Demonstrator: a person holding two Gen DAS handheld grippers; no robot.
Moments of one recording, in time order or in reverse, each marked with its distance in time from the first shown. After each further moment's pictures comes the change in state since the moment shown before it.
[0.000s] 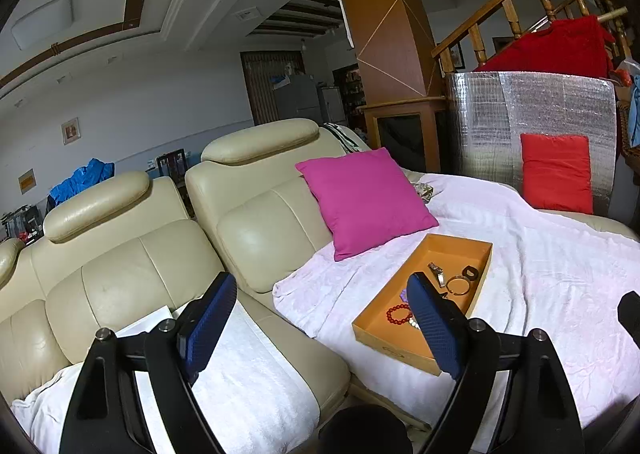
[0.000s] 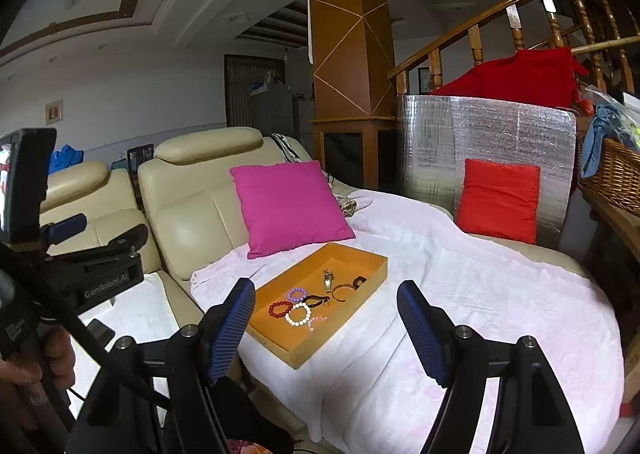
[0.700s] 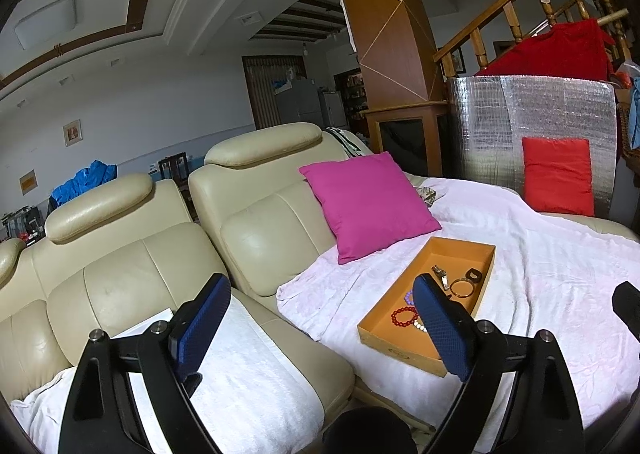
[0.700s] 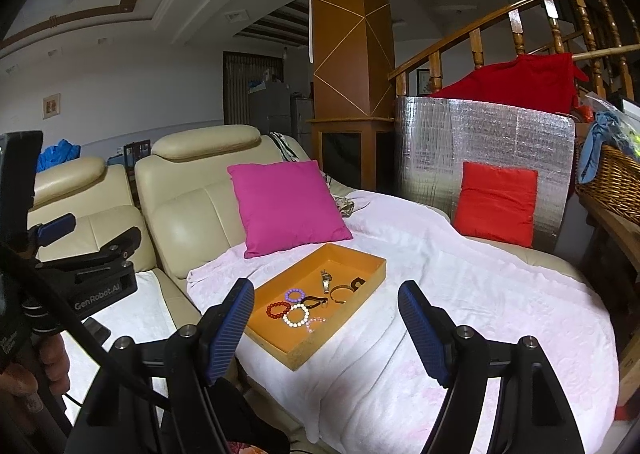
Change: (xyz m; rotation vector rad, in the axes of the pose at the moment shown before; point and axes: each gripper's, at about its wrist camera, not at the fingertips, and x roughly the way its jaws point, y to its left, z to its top) left arm -0.003 0.008 -0.003 -0.003 -0.020 0.005; right arm 0.003 0.008 0.006 -0.017 0.008 -0.015
